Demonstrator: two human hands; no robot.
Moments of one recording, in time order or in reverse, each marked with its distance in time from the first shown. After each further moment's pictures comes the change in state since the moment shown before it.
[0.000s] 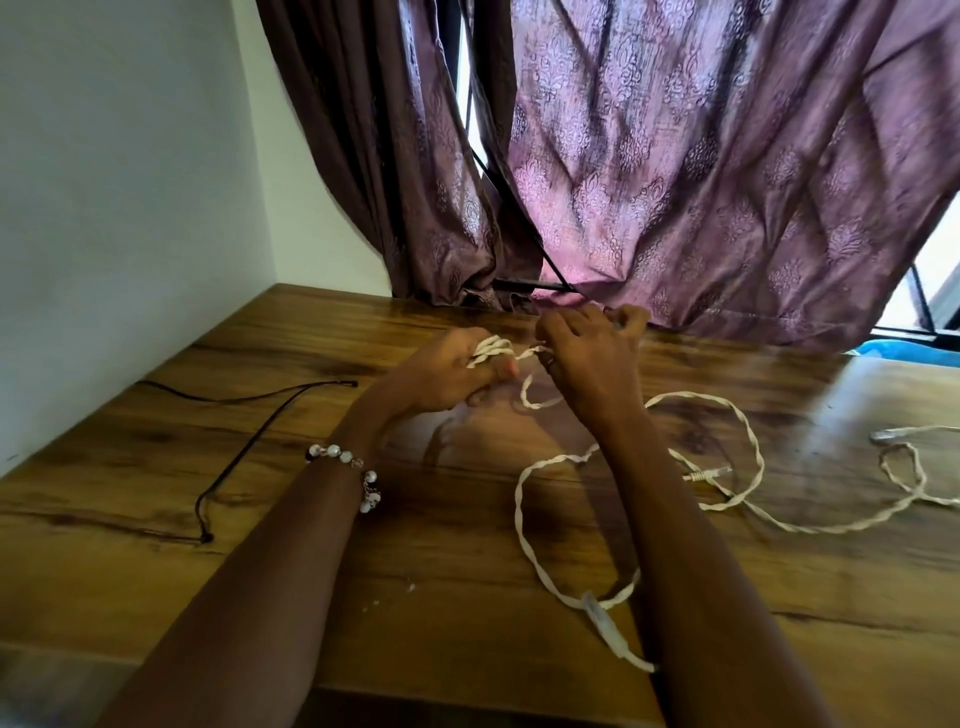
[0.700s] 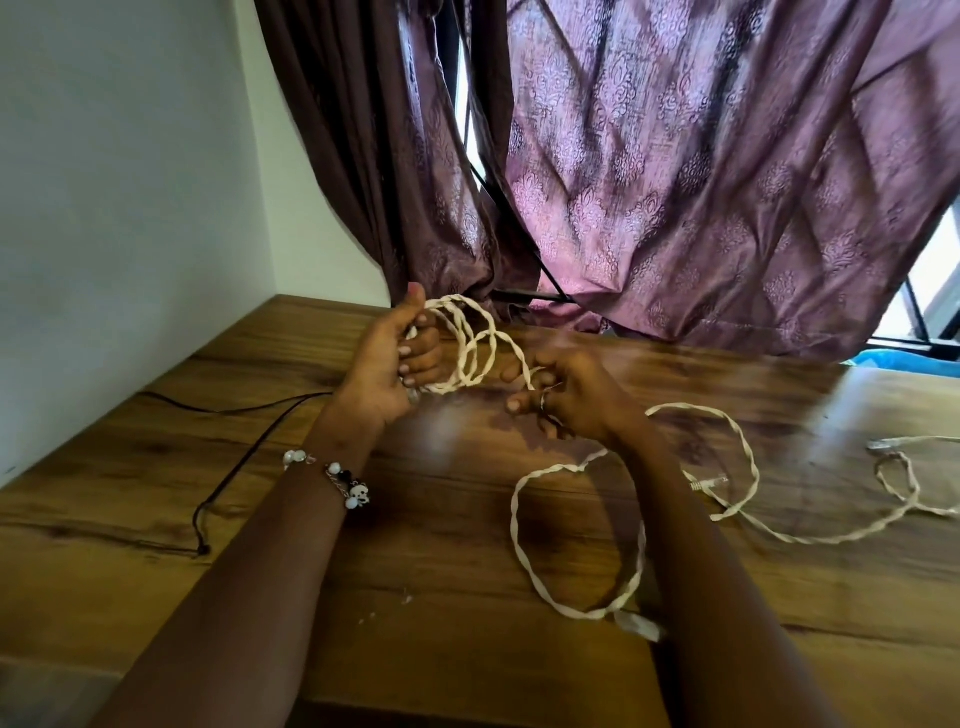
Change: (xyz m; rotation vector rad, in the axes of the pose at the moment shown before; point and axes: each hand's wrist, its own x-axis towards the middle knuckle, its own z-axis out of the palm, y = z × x) left_hand 0.003 -0.003 -0.022 -1.275 0.213 -0.143; right_hand -0.003 -0.001 -0.023 1.372 -0.714 0.450
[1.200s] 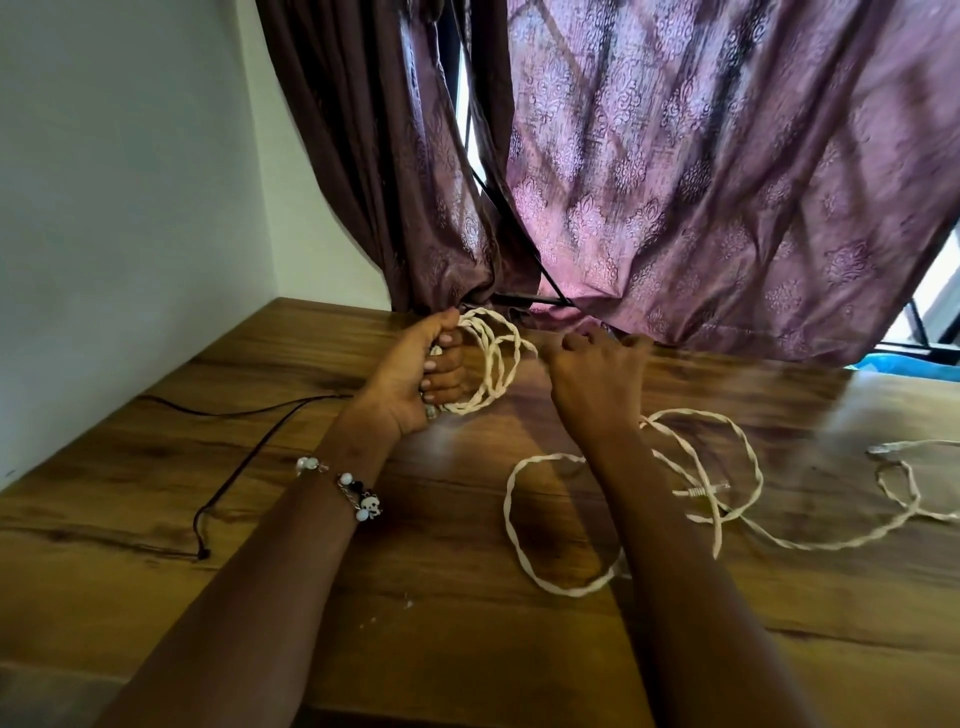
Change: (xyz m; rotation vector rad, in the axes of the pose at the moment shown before) left_hand -0.001 -0.010 0.009 0.063 0.009 -0.151; right_hand 0.010 0.009 0.007 -1.538 0.650 -0.145
